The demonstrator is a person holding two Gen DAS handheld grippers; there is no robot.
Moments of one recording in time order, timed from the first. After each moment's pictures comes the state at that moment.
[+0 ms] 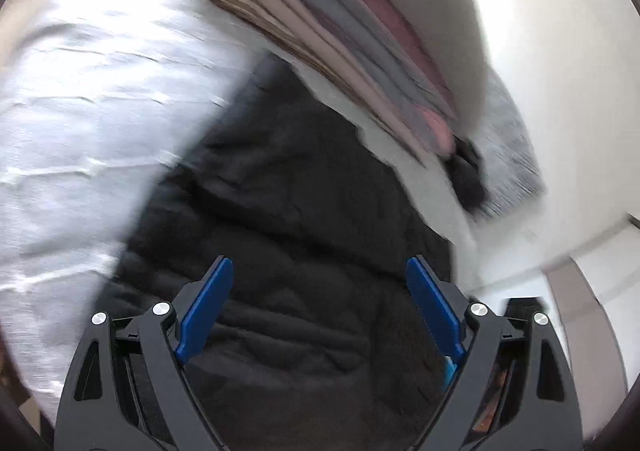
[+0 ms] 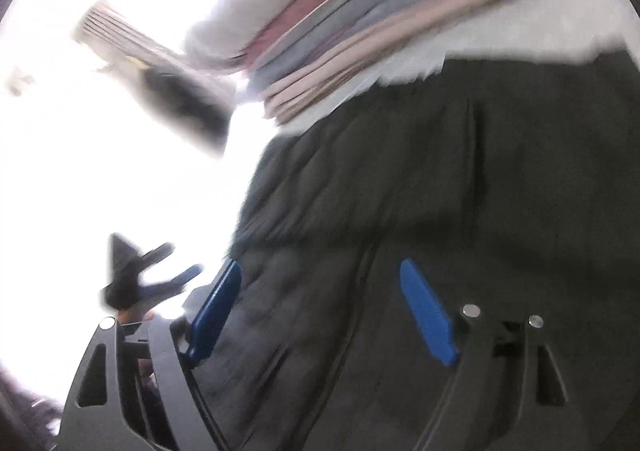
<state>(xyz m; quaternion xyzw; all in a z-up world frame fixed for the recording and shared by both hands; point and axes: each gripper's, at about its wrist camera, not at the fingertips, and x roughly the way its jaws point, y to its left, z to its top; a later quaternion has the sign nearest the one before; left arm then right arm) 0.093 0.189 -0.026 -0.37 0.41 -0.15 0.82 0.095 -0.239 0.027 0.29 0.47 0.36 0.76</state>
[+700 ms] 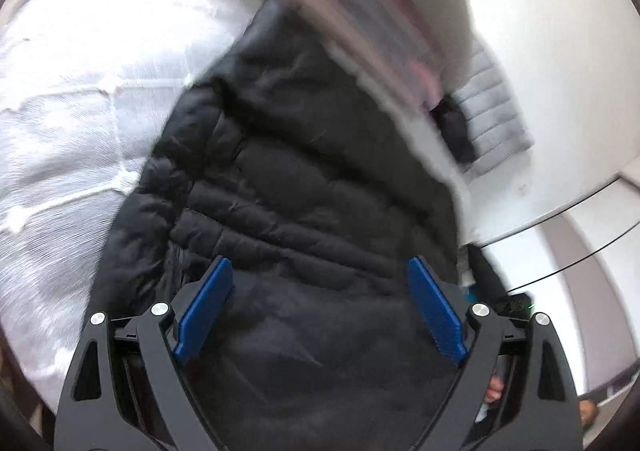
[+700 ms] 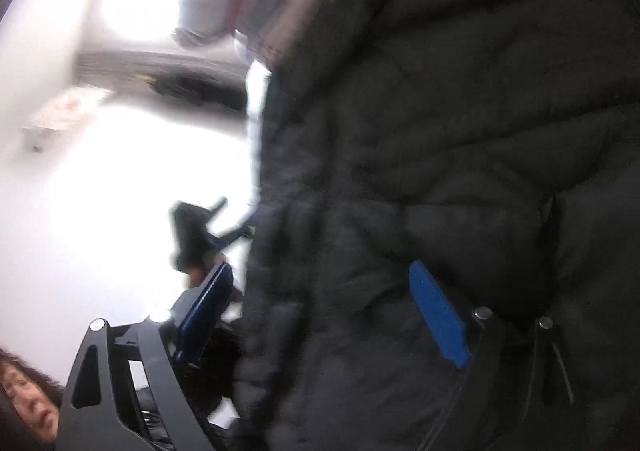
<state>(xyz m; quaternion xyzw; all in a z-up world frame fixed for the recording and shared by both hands) 0.027 0.213 -0.048 -0.35 0.43 -0.19 0.81 0.029 -0.264 -0.016 0.38 0.51 0.39 0.66</state>
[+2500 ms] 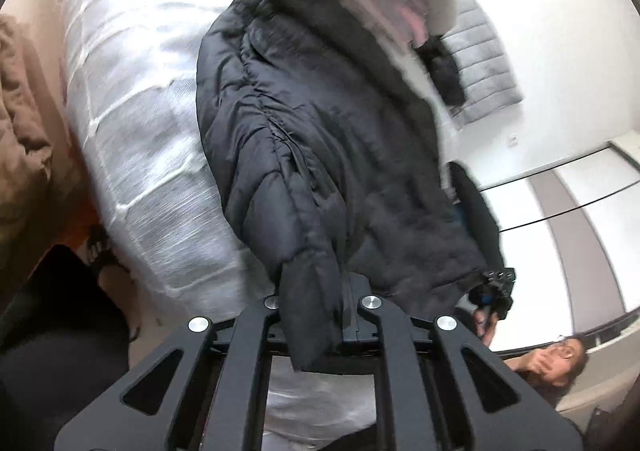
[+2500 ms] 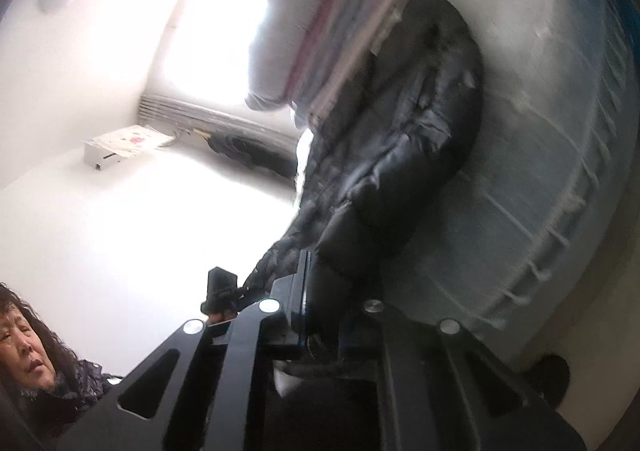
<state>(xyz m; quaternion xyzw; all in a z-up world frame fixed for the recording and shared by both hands) -0.132 0.228 -0.014 -0.33 0.51 -0.22 0.76 -0.140 -0.384 -0.044 0.45 0.37 0.37 0.72</state>
